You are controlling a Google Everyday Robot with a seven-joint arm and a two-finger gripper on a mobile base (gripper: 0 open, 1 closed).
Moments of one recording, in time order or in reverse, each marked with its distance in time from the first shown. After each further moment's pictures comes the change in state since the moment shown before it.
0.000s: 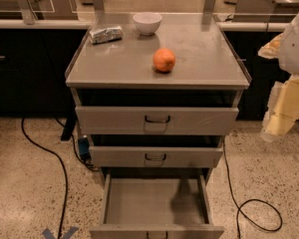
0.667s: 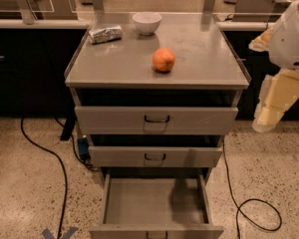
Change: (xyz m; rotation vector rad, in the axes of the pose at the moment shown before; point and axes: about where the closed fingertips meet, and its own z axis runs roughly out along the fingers) arm -0.009 -0.019 0.006 0.027 -0.018 -0.048
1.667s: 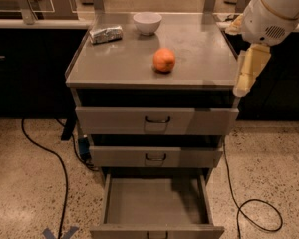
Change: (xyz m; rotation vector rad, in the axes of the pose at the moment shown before) arm -0.017 -0.101 0.052 -0.015 -0.057 -0.106
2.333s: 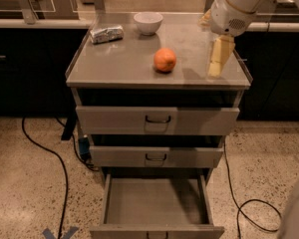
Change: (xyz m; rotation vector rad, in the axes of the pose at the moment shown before) arm -0.050 -0.054 0.043 -0.013 -0.053 -0.084
